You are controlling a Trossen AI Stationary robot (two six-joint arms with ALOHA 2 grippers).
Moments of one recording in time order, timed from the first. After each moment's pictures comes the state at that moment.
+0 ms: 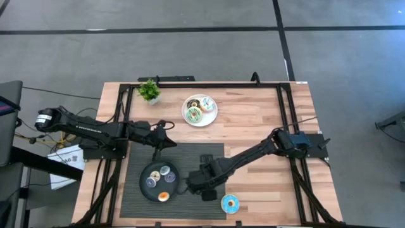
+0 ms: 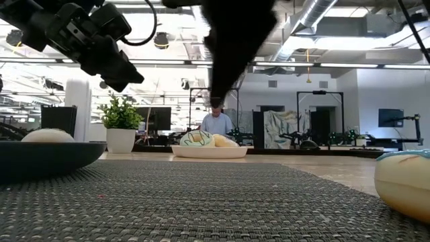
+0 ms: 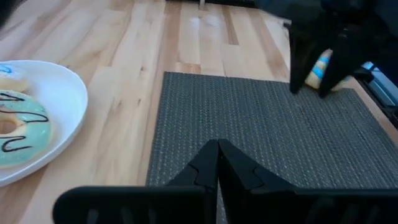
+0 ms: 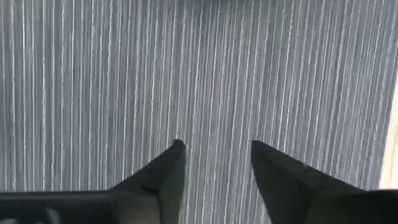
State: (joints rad) left arm -0.04 0.97 0.37 0.19 0.05 -0.12; right arm 0.41 2.28 2.03 -1.09 0.16 0.26
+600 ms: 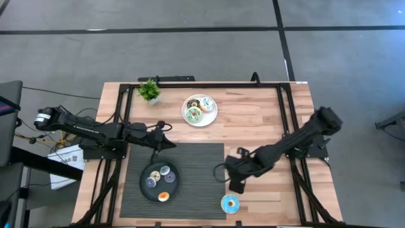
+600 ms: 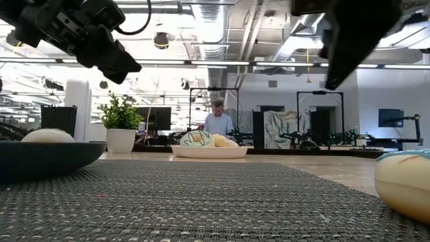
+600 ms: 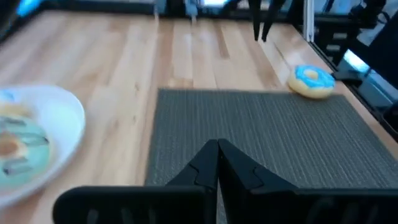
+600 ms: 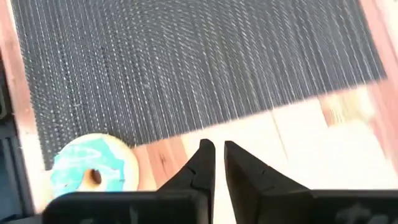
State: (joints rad) left arm -0.09 0.92 0.36 0.20 0.00 -0.09; right arm 0.49 1.66 1.18 -0.71 0.16 0.69
